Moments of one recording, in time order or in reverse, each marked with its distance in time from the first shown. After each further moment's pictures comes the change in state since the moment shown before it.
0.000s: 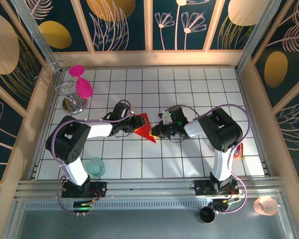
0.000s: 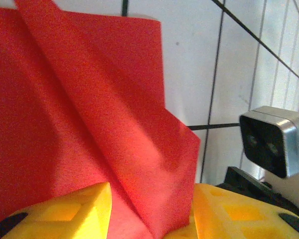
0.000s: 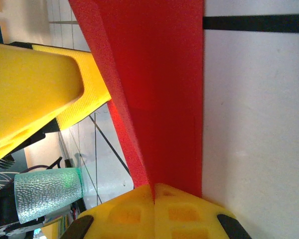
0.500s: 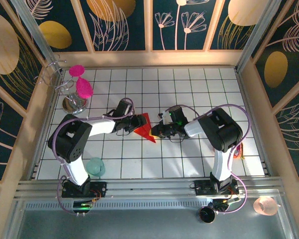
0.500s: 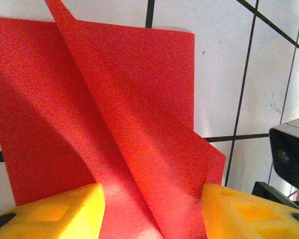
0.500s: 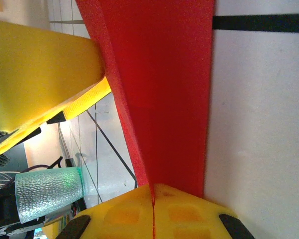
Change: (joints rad) left arm -0.021 0.031 0.096 -0.158 -0.093 0.036; right arm 0.000 0.001 0.000 0.001 -0.004 0.000
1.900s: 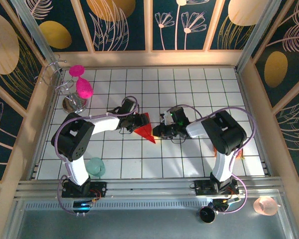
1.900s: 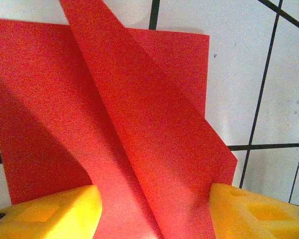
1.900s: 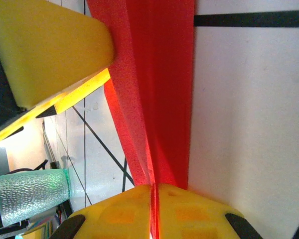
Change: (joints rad) left arm -0.037 0.038 0.101 -0.148 -0.094 0.005; right arm 0.000 -0.059 -0.028 -0.058 0.067 -0.053
